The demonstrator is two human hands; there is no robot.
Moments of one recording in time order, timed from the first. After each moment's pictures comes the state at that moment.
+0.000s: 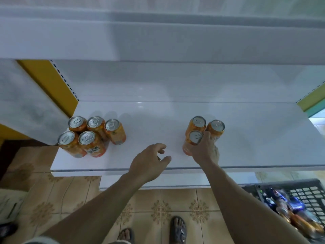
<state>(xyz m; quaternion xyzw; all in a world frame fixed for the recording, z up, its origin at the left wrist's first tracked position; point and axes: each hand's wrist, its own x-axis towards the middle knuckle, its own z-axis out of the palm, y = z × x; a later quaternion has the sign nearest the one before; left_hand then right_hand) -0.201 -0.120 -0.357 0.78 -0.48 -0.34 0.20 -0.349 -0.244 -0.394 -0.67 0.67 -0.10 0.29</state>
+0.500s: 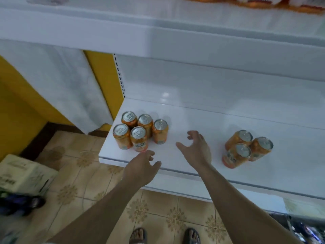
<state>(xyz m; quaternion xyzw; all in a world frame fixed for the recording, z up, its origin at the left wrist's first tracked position) -0.098 -0.026 -0.367 0.87 -0.33 -0.31 0.20 -0.220 -0.169 -0.367 -0.78 0.52 -0.11 0.33</state>
